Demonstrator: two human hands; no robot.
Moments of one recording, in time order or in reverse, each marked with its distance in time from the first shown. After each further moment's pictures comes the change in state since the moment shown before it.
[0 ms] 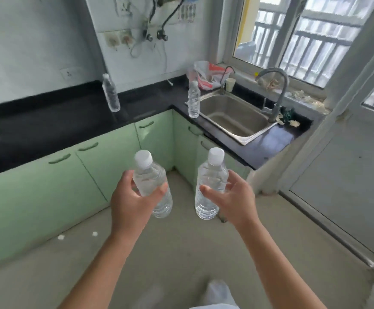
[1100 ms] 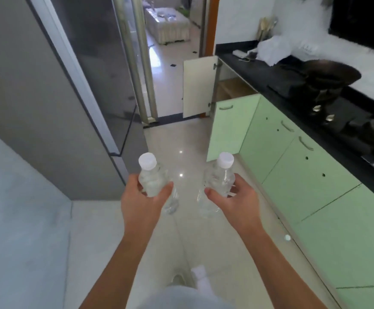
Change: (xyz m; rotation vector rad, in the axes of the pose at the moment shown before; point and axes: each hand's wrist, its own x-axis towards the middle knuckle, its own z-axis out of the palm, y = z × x) left_hand -0.284 -0.133 -0.373 0.131 1.815 -0.763; right_hand -0.323 -0.212 0.468 0.036 -1.641 -0.755
